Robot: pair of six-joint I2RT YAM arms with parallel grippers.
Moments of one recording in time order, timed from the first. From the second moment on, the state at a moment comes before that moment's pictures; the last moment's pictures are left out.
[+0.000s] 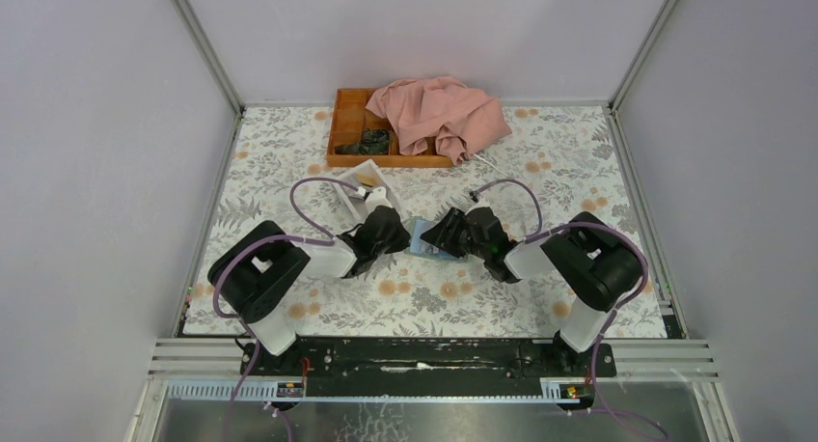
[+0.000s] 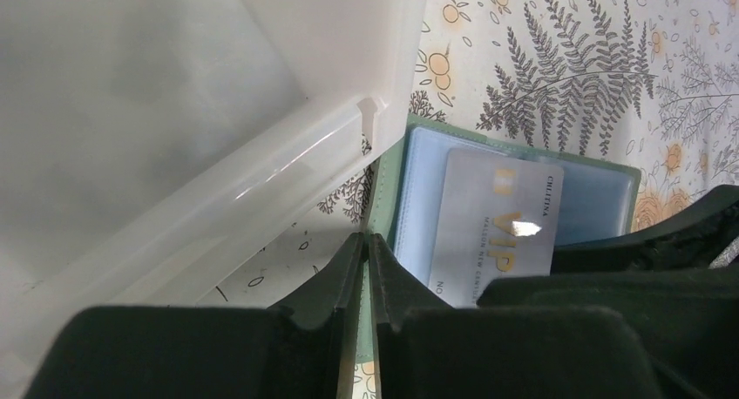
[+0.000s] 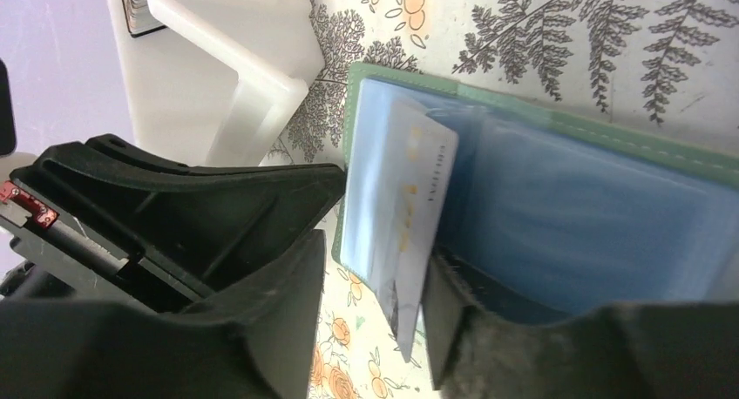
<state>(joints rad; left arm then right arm) -0.72 1.69 0.62 0.37 -0.20 -0.82 0.66 1.76 0.52 0.72 -0.12 1.05</state>
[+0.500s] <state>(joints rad) -0.72 1.71 0.62 0.42 -0.18 -0.83 0.70 1.60 0.57 0.39 -0.02 0.95</state>
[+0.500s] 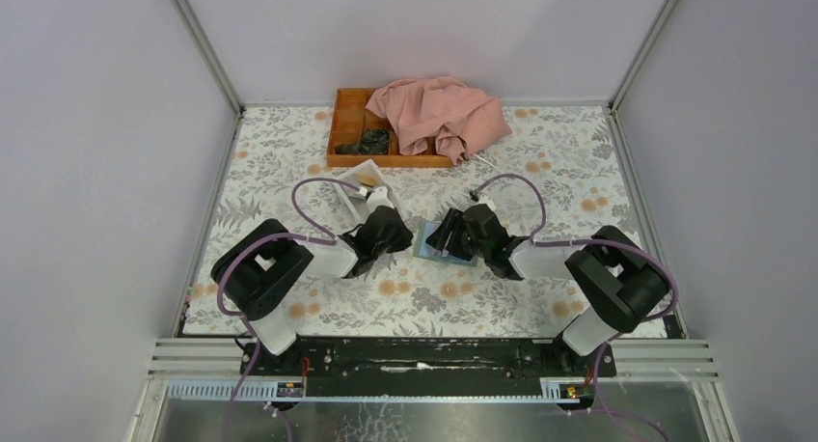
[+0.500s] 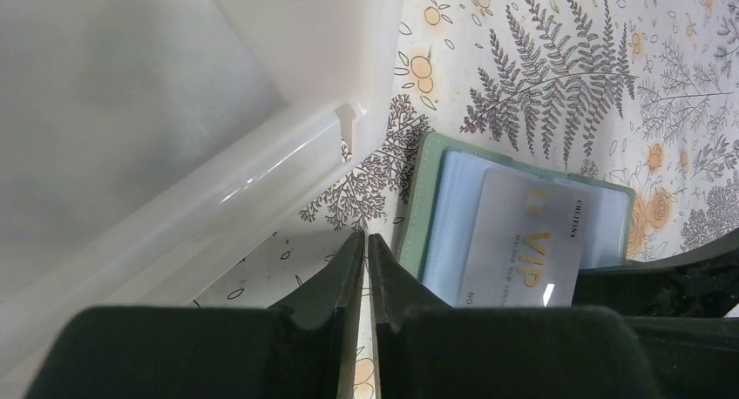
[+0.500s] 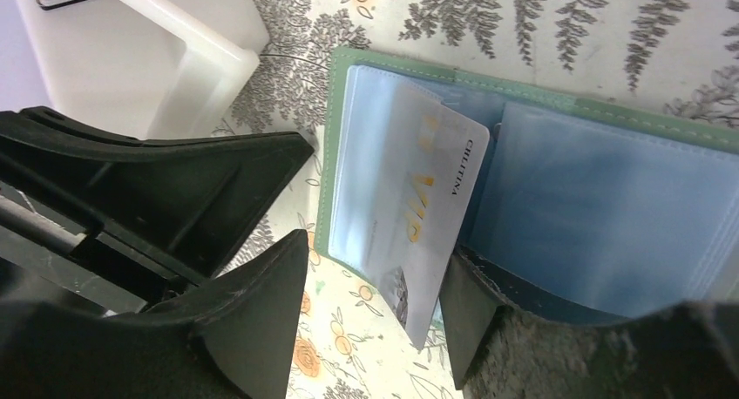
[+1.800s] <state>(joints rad) -0.73 1.58 0.57 0.34 0.06 -0.75 0.71 1.55 0.61 0.20 0.04 0.86</state>
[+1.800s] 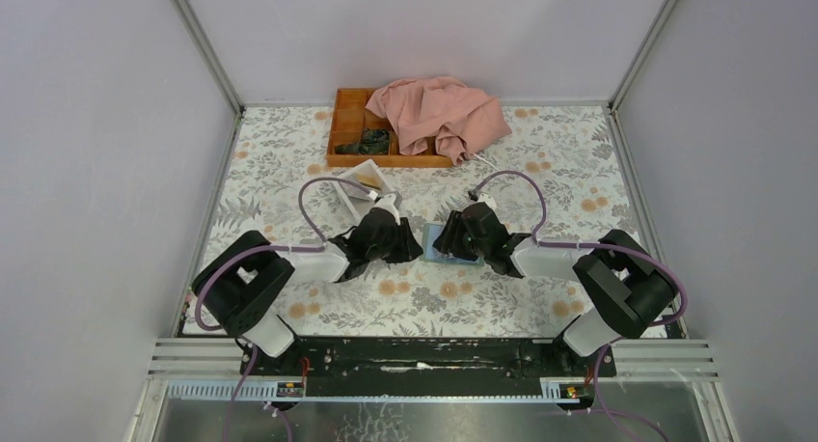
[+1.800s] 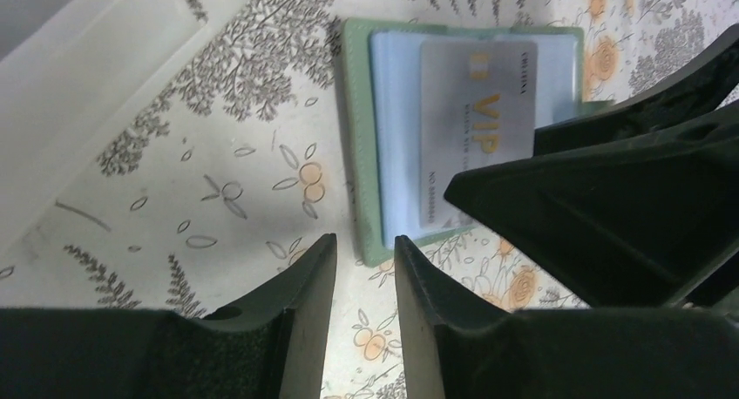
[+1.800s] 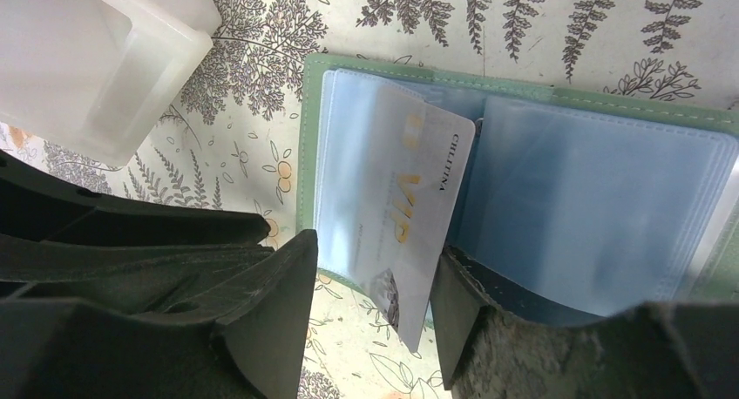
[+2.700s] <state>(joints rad) -0.73 1.78 0.80 0.29 0.05 -0.74 0.72 1.55 0.58 0.24 0.06 0.85</state>
